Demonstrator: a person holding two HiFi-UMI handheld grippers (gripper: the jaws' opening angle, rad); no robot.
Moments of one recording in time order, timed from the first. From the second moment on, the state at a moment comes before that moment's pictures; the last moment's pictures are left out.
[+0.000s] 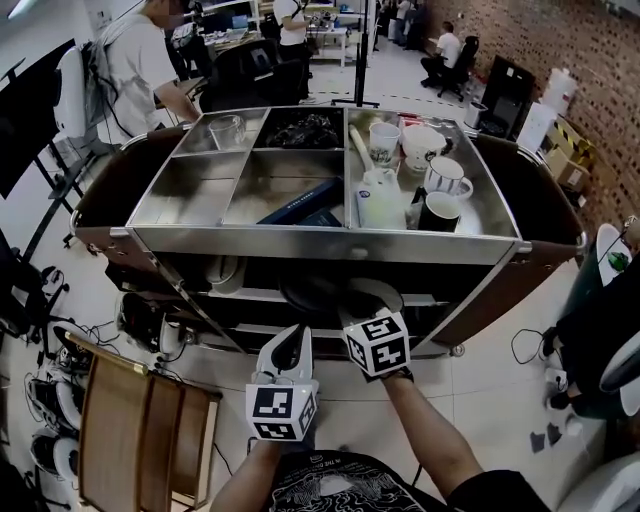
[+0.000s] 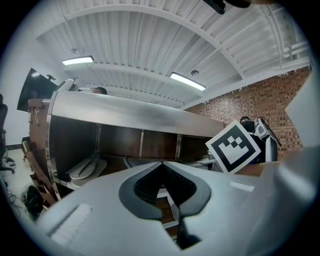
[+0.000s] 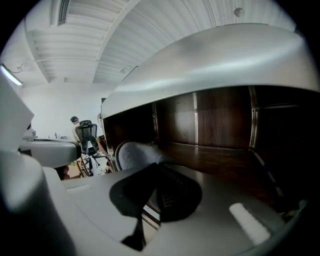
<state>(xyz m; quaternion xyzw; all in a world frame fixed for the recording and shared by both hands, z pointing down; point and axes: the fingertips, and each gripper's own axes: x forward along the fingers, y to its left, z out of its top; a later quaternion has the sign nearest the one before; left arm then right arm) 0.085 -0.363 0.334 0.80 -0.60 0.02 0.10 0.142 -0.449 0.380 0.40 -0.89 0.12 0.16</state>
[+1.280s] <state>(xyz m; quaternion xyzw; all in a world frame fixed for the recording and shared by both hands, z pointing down) -0.031 -0.187 0.329 0.64 -0.76 -0.01 0.10 0.015 -0.259 0.332 0.22 -0.97 0.06 0.13</state>
